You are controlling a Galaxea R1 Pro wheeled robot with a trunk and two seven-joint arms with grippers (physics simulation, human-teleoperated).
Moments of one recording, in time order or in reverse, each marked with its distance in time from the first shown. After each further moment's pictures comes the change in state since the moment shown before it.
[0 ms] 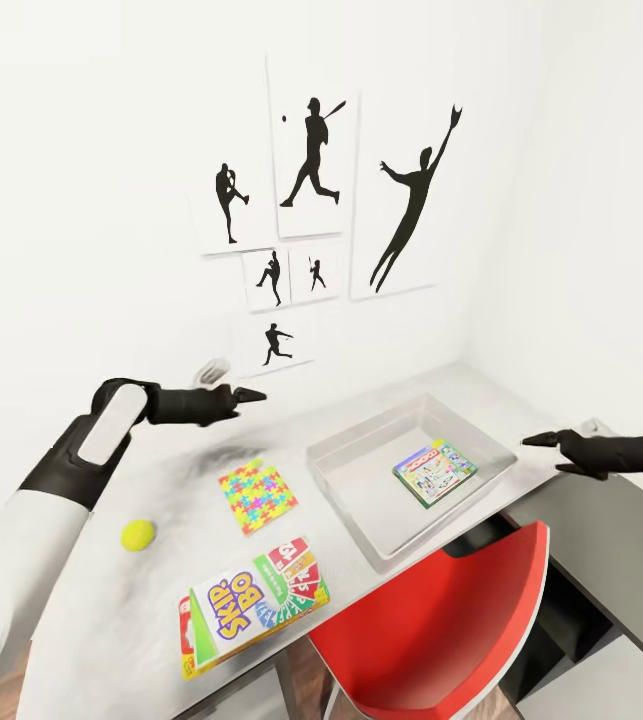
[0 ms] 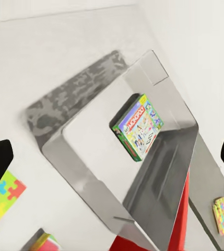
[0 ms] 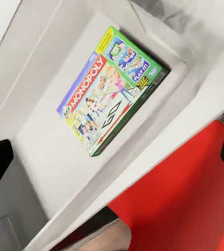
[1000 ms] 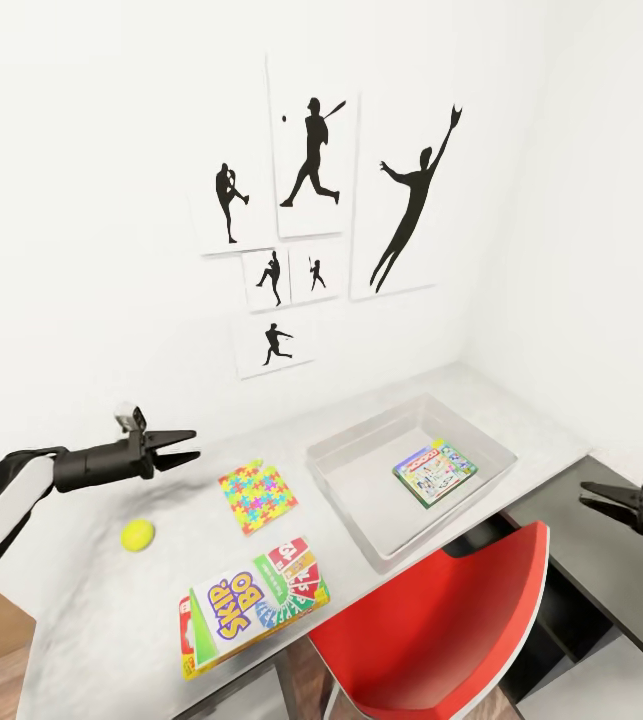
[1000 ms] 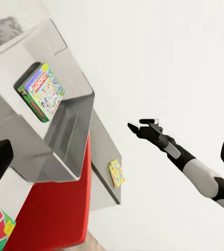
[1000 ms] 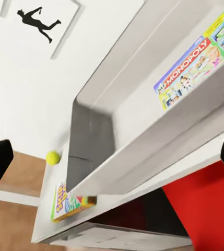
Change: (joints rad) left arm 0.262 0.302 0.012 -0.028 0.035 -0.014 -0.806; right arm 0.153 -0.169 0.005 0.331 0.010 -0.484 0.861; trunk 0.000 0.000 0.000
